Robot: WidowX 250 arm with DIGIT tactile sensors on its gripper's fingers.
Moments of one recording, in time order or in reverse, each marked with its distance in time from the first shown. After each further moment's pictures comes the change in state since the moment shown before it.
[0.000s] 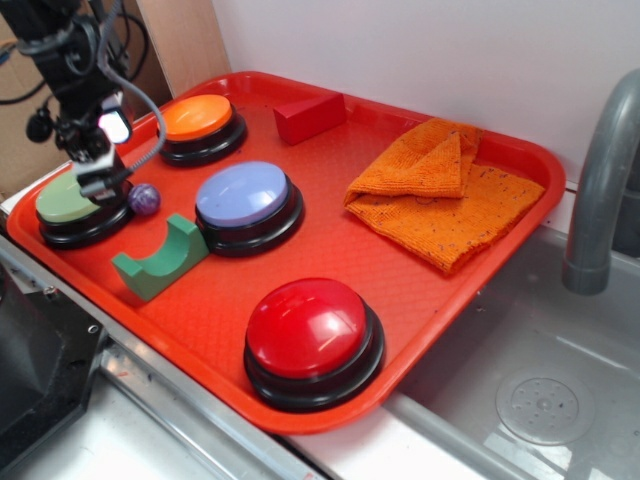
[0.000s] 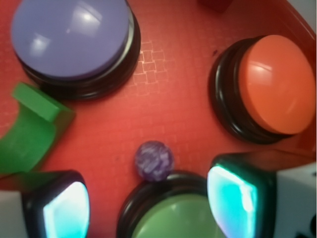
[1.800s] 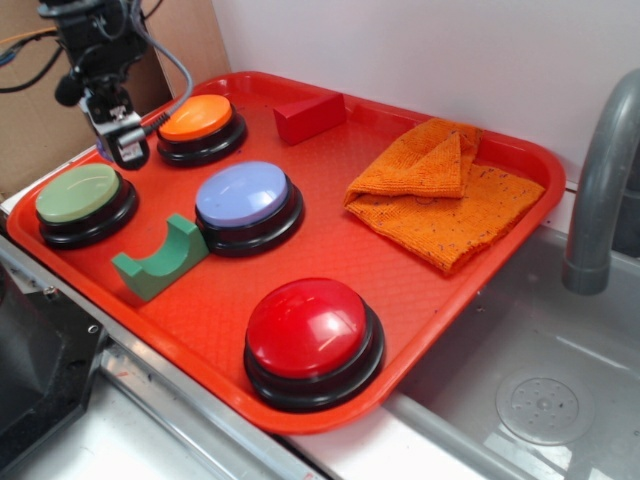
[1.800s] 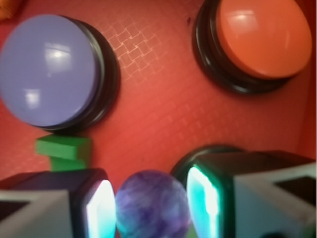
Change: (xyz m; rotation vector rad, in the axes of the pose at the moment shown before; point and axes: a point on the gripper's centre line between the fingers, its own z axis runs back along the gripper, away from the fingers) arm 0.014 -0.009 0.024 -0.205 0.156 0.513
